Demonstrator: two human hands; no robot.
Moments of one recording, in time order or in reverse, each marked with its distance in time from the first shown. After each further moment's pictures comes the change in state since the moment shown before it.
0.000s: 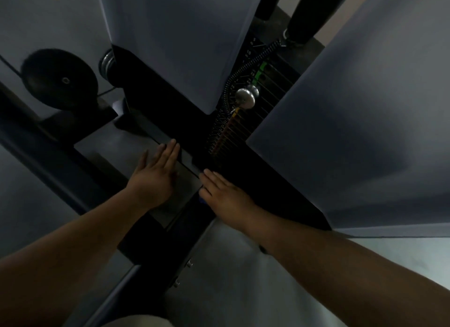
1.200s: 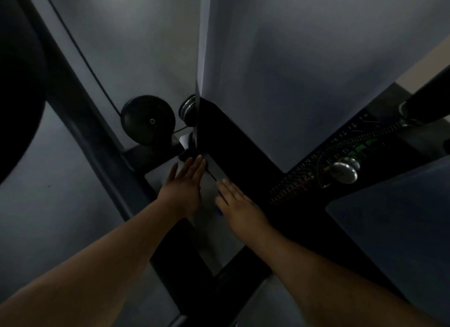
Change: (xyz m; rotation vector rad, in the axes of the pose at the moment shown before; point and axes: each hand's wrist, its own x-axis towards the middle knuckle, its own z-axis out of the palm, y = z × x) left_hand 0.028 -0.085 -0.051 0.043 -0.060 -0.209; right_hand 0.145 -0.014 -0.011 0.084 0.078 0.015
